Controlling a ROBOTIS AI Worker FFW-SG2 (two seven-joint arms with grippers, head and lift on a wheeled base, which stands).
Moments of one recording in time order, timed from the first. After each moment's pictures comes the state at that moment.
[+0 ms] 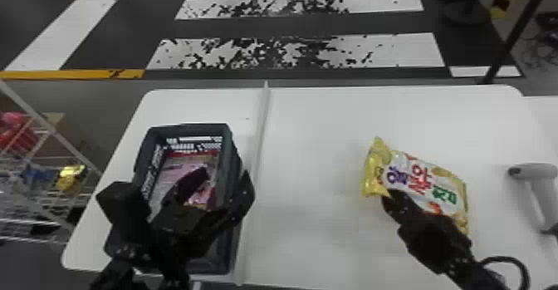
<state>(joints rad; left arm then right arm) 0.72 0.00 0.13 -2.32 0.24 0.39 -0.31 0.41 -0.36 0.35 -1.89 0.42 0.30 0.13</state>
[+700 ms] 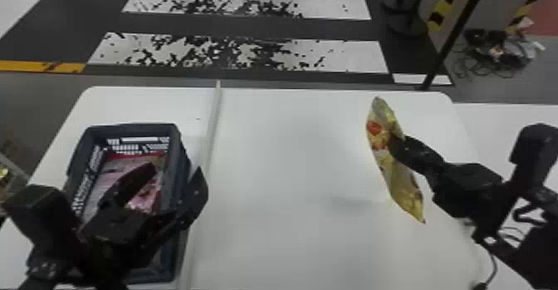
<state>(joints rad) 0.76 0.00 0.10 -2.41 0.23 0.39 -0.30 0.46 -0.20 -0.22 -2.25 -0.38 0.66 0.43</state>
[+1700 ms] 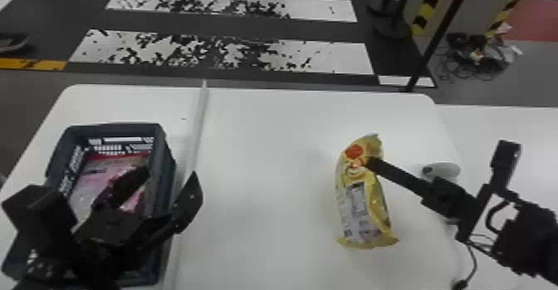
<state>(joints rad) 0.74 0.00 0.07 -2.37 0.19 0.39 -0.31 0.22 -0.19 -0.39 -1.86 -0.73 1.04 0.53</state>
